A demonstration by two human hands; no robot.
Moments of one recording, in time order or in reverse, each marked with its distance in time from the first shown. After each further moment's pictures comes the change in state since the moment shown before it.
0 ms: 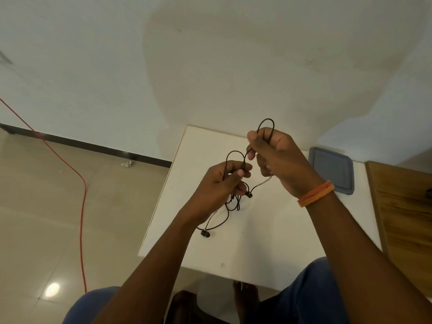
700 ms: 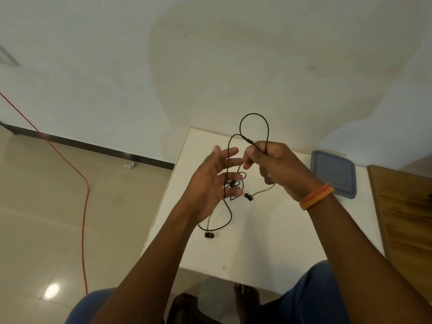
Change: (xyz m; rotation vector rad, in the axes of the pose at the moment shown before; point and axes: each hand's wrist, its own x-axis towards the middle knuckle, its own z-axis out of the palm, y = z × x) left_hand 0.002 0.004 -0.017 -0.569 0.004 -0.129; right_hand 0.001 0.007 -0.001 -0.148 -0.096 0.056
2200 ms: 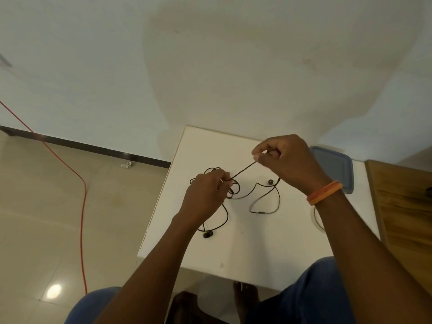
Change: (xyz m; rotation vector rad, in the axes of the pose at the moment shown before) left_hand 0.013 -0.039 -0.023 1.357 0.243 0.241; right_hand -0.006 0.003 -0.021 -0.508 0.220 -0.224
